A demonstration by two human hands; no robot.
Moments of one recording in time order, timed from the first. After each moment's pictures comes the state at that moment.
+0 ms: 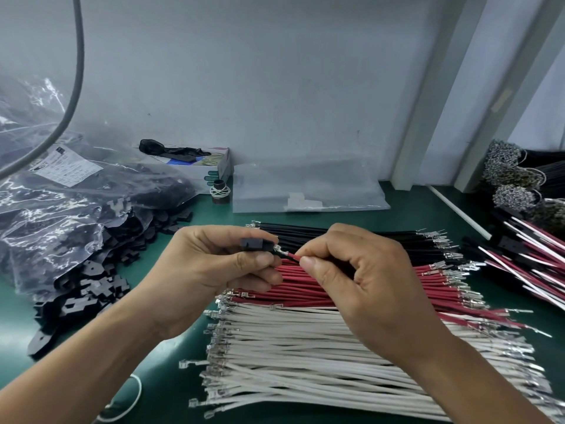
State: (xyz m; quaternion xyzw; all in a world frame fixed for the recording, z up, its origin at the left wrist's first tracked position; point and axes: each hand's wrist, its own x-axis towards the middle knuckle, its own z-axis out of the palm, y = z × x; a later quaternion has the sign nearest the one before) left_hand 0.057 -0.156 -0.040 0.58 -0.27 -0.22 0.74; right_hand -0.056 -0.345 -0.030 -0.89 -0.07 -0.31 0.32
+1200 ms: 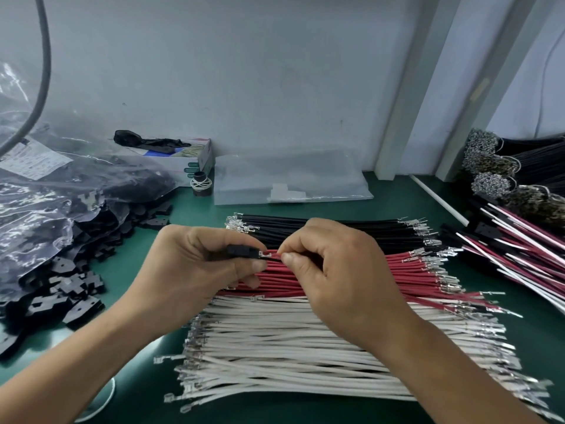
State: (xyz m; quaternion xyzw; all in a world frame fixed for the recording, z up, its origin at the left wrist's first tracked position) left_hand 0.043 -0.168 -0.044 0.67 -0.31 -0.10 0.67; right_hand -0.051 -0.346 -0.036 -0.92 -0.05 -0.29 0.25
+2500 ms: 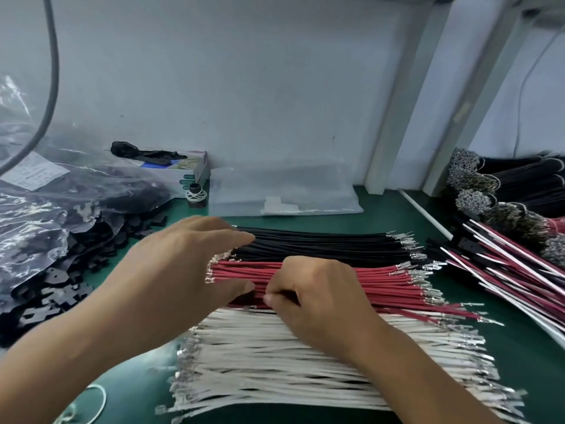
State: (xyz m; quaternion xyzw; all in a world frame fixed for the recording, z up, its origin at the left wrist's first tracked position) left_hand 0.066 -0.150 -0.037 0.86 -0.44 0.14 0.21; right_hand -0.042 -0.350 -0.054 -0.96 -0.05 -0.20 0.16
